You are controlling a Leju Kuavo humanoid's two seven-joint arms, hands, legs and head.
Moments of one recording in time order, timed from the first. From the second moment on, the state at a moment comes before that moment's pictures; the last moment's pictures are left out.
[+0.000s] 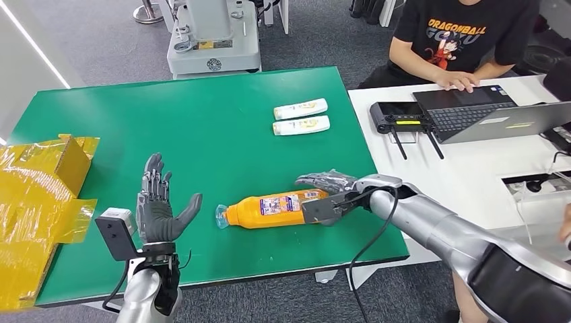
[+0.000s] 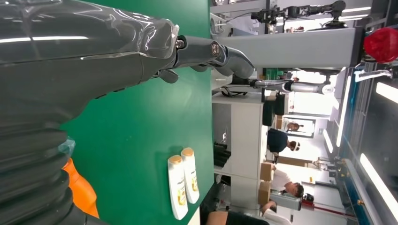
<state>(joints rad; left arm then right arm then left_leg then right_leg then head) -0.23 -0.22 -0.36 -1.27 0.07 0.12 -0.56 -0.82 -0.41 1.05 -0.69 0.28 0.26 -0.22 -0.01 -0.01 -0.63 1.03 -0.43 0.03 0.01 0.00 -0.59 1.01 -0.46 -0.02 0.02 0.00</state>
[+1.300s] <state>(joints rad) -0.27 -0.24 -0.40 -1.20 0.12 0.13 -0.57 -0.93 -0.55 0.92 -0.86 0.39 0.40 -0.19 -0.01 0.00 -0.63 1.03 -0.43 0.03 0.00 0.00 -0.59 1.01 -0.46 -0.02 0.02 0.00</state>
